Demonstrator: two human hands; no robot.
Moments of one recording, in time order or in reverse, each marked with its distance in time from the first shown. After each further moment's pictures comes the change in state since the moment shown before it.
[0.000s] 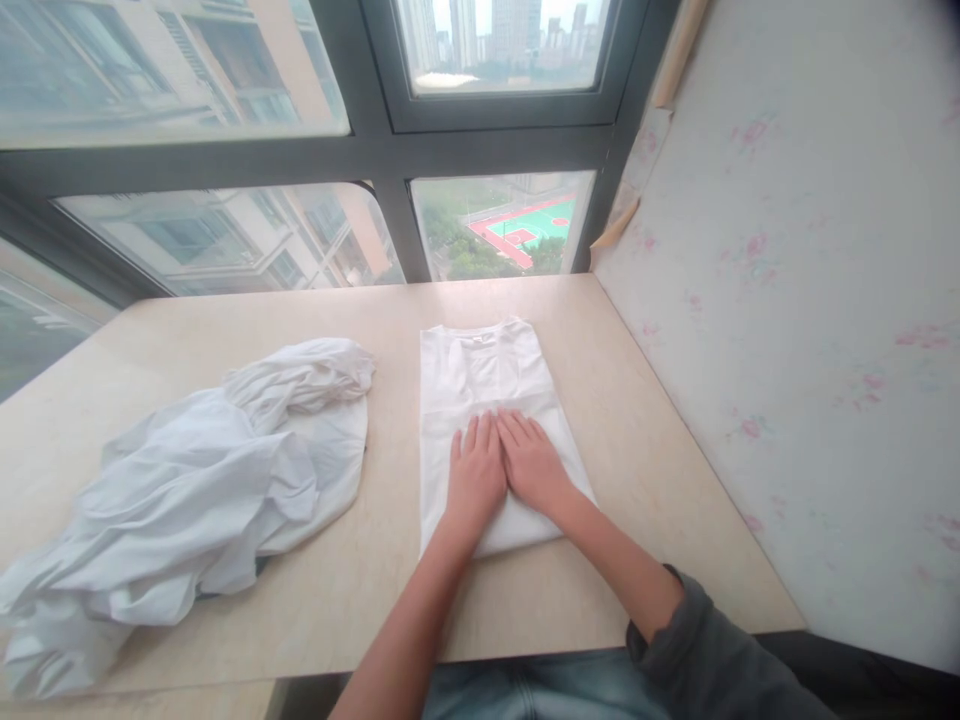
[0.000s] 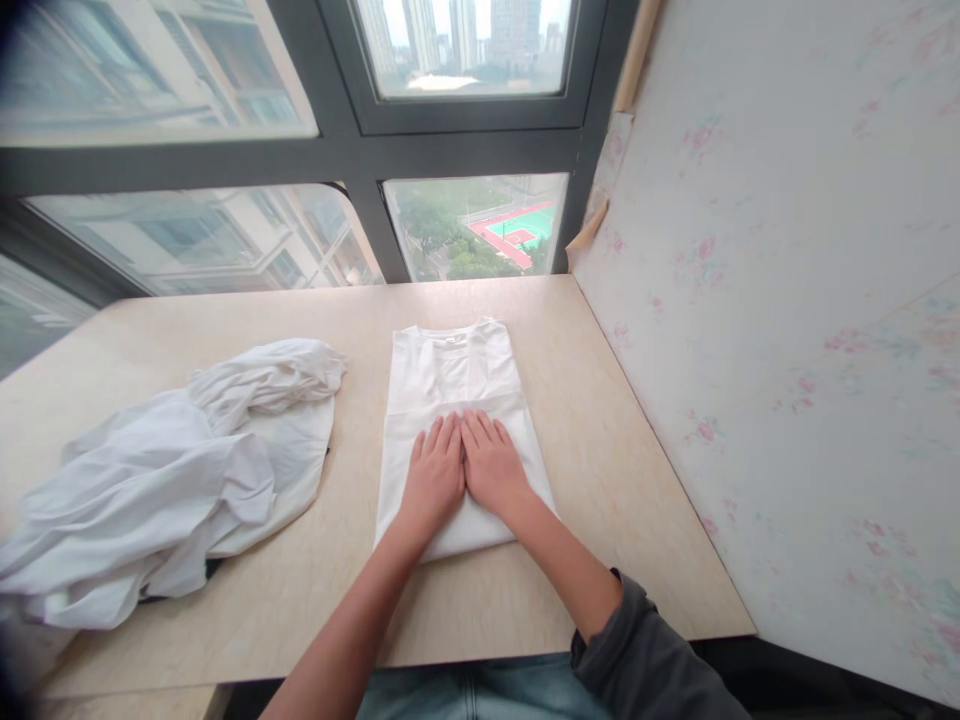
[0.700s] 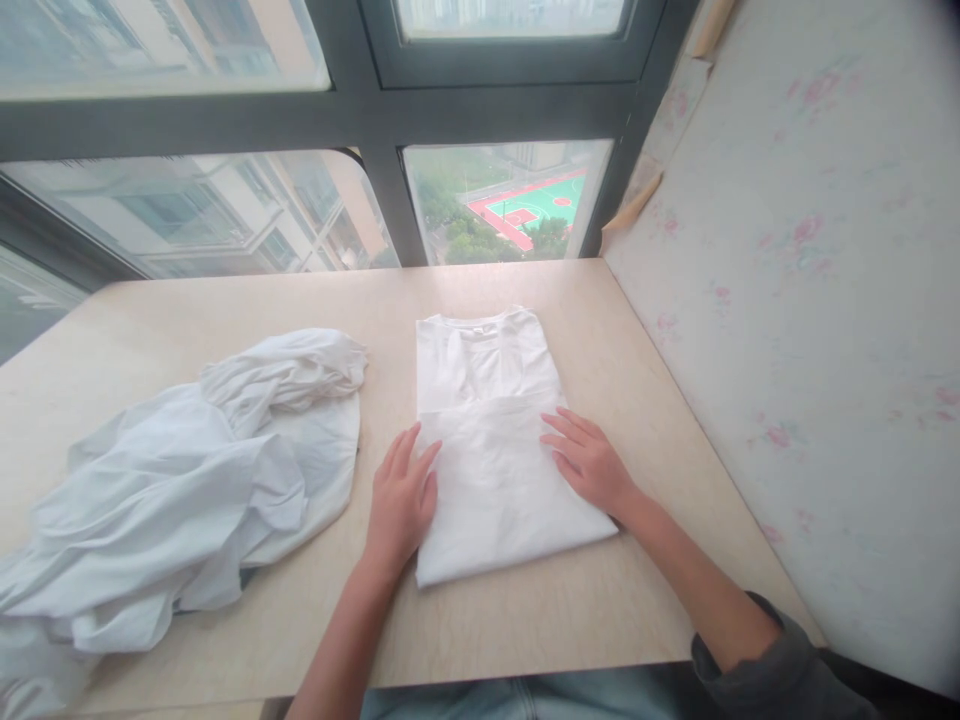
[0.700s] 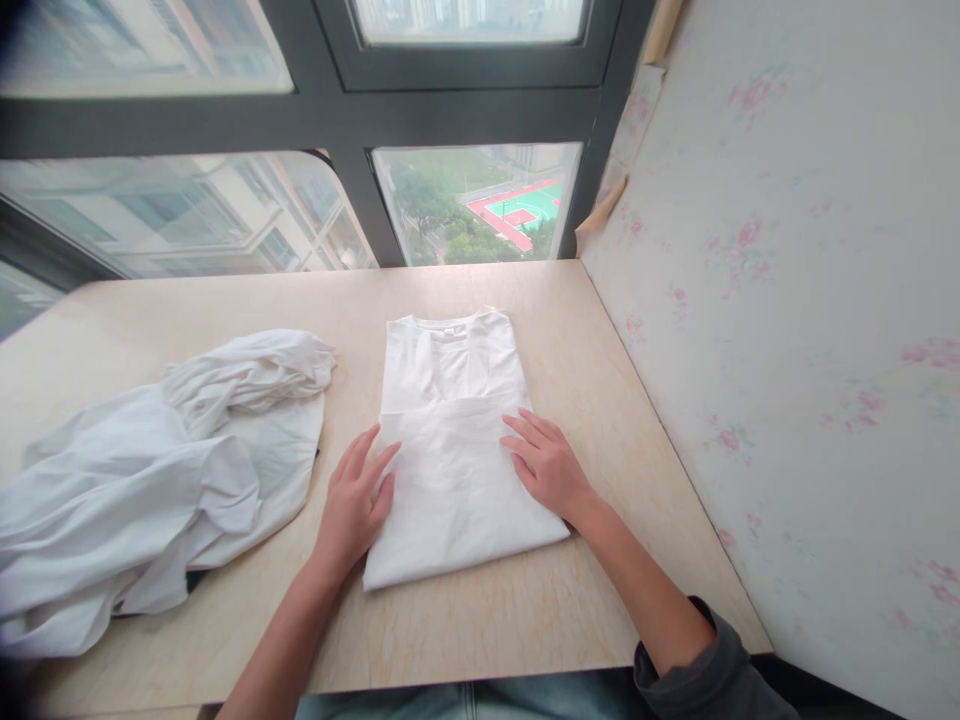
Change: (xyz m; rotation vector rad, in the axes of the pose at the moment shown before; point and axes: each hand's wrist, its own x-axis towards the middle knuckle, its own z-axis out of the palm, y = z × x) left_hand -0.048 -0.099 -0.007 -0.175 0.148 -0.062; right_hand -0.035 0.082 -0.016 0.147 0.130 -0.122
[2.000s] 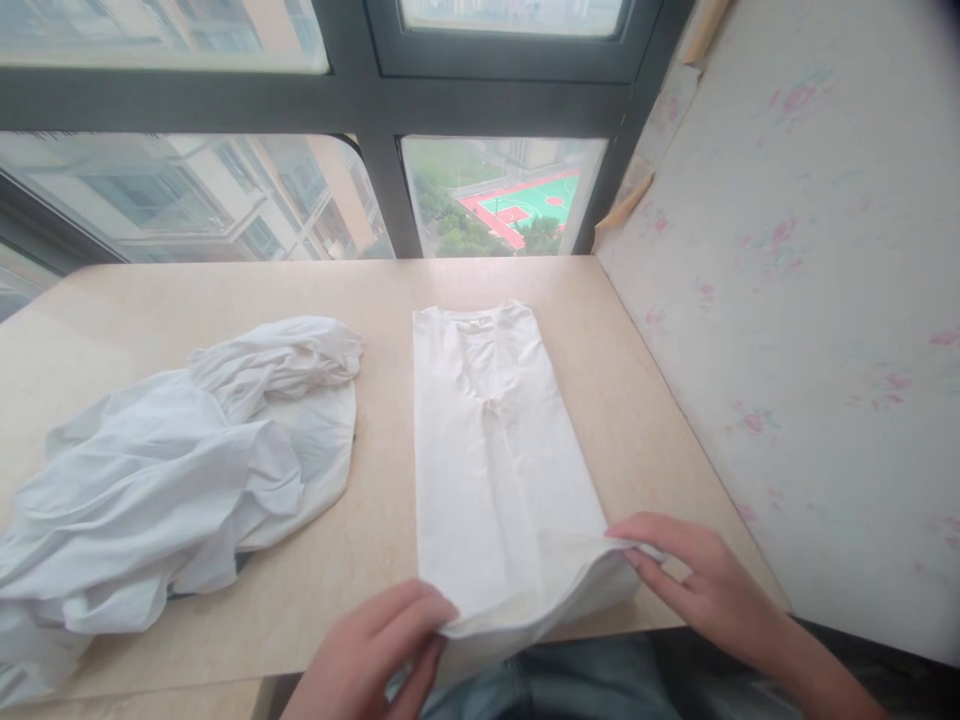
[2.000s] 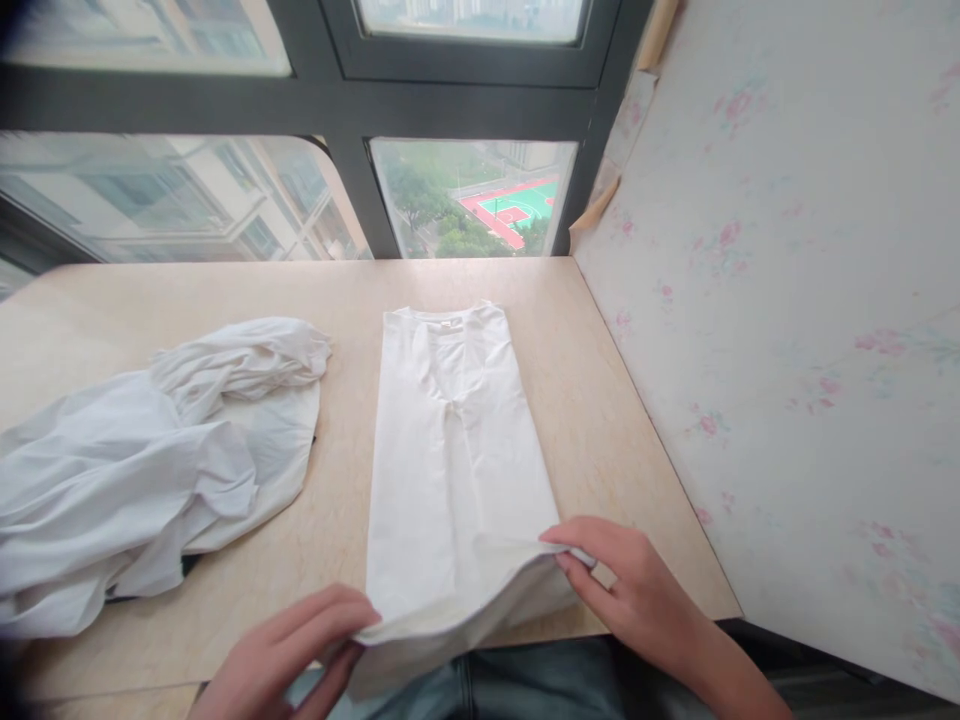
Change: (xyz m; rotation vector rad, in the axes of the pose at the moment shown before) left_hand -0.067 0.077 -0.129 -0.468 -0.276 0.238; right_hand -0.076 -0.088 -0.127 0.327 -0.080 0.207
